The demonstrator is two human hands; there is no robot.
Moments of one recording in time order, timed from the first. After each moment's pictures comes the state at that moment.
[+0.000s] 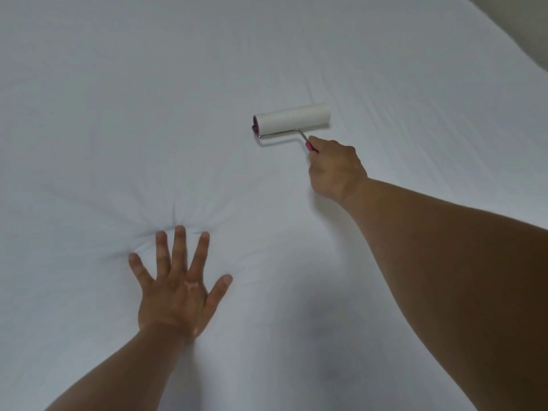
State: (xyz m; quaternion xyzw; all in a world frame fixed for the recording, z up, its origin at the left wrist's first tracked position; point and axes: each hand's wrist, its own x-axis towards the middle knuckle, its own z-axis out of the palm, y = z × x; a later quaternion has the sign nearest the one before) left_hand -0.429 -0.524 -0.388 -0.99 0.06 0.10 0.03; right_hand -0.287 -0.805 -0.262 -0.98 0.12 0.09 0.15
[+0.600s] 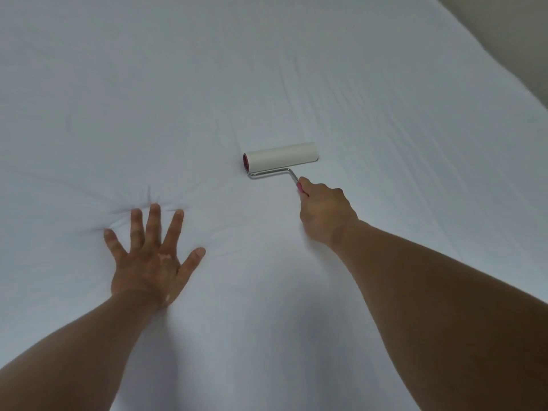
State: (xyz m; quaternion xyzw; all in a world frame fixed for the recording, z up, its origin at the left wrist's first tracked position) left_hand -0.430 -0.525 -0.374 -0.99 0.05 0.13 0.02; right_hand -0.400 -0.831 -0.284 -0.98 0.10 0.13 0.10
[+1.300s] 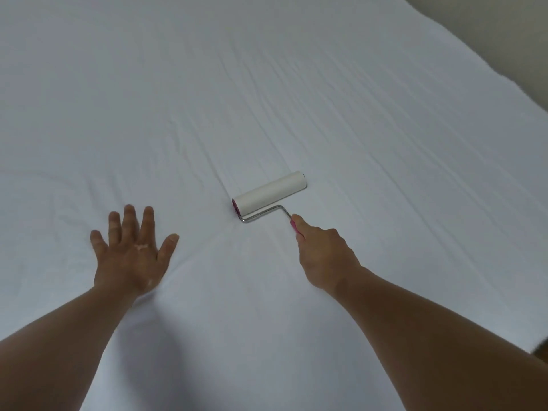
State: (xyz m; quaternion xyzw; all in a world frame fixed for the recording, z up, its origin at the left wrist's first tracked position) left_hand -0.504 -0.535 -0.348 -0.99 0.08 0.12 0.03; right_hand -0.618 -0.855 -0.273 -0.94 0.21 0.19 0.18
